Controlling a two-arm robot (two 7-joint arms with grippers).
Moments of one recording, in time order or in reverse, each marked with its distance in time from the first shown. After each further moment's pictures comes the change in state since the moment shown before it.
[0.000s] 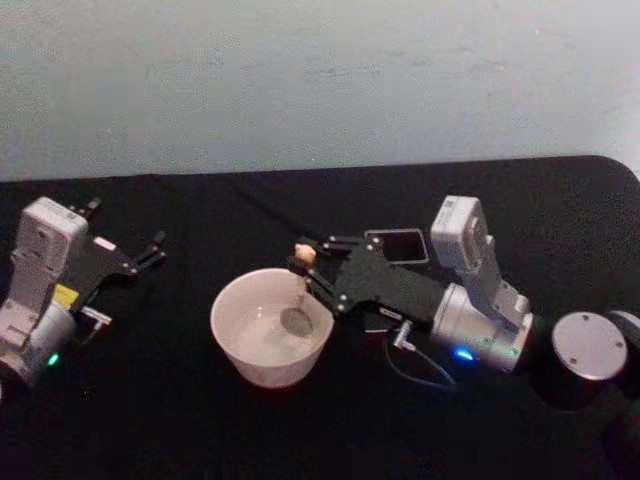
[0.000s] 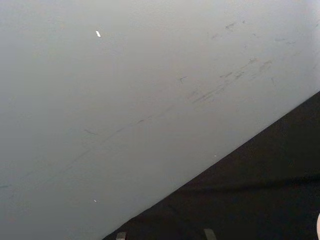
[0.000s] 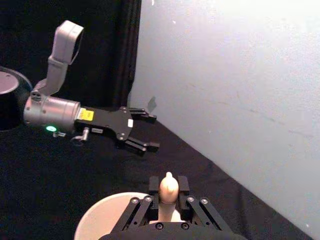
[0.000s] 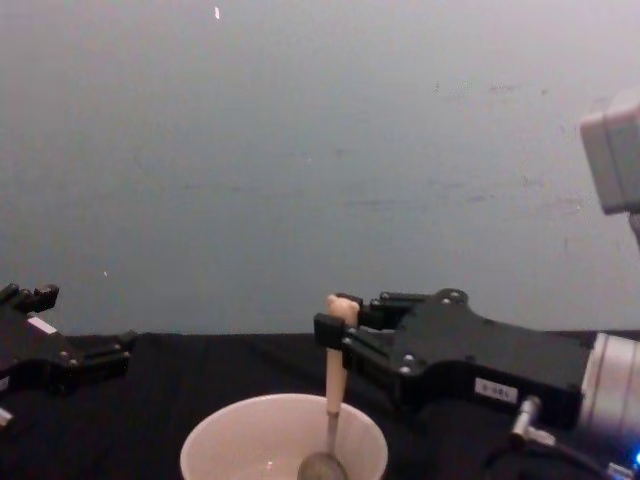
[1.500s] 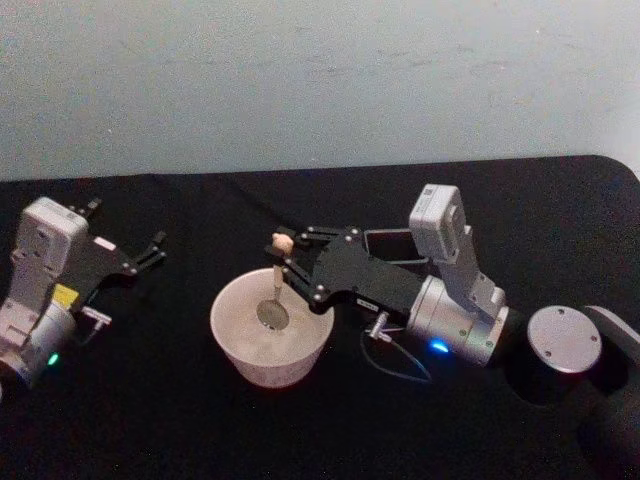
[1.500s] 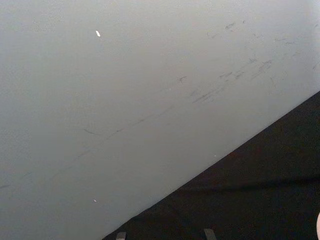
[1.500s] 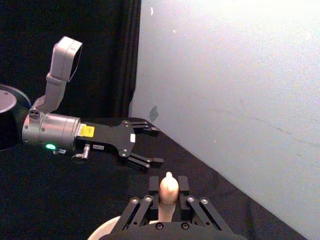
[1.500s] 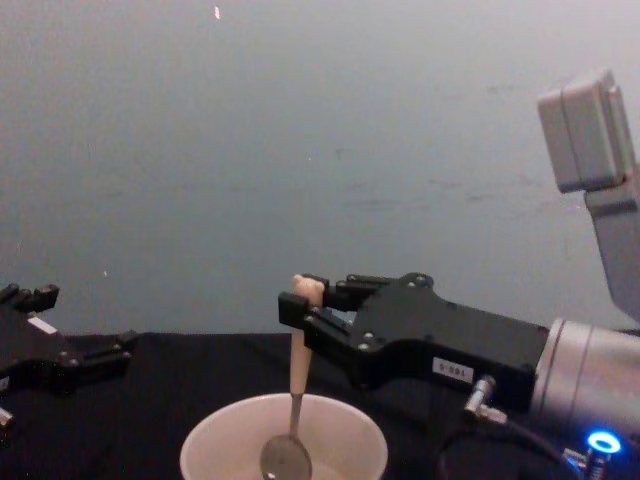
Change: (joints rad) left arm 0.000 0.000 0.000 0.000 0.000 0.000 0.000; right arm 0.020 -0.046 -0.016 0.011 0.009 0.012 -0.018
